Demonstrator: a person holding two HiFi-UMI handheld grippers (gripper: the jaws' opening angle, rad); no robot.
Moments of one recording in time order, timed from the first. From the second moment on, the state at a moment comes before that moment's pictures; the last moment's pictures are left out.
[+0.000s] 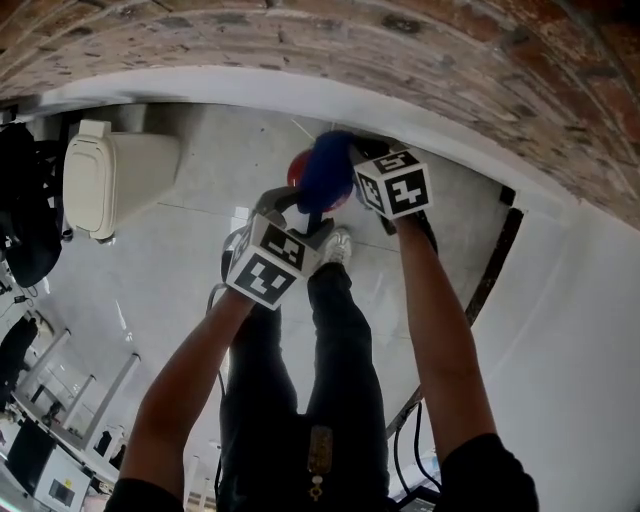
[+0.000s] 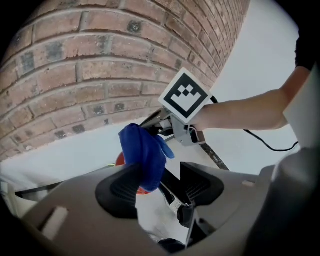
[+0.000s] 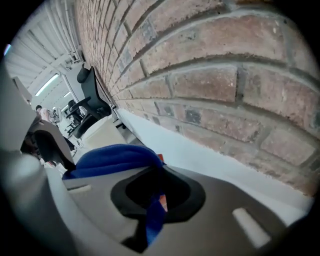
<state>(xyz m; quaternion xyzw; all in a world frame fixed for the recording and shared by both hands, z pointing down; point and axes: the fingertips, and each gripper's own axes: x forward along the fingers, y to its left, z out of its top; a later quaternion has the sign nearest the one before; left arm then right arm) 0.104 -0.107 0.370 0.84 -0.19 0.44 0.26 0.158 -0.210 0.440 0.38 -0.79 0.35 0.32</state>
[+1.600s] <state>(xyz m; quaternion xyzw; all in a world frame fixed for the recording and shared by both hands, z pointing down) 0.100 -0.107 0.383 0.80 -0.24 0.47 0.30 0.180 -0.216 0.489 0.41 -0.76 0.37 0.33</state>
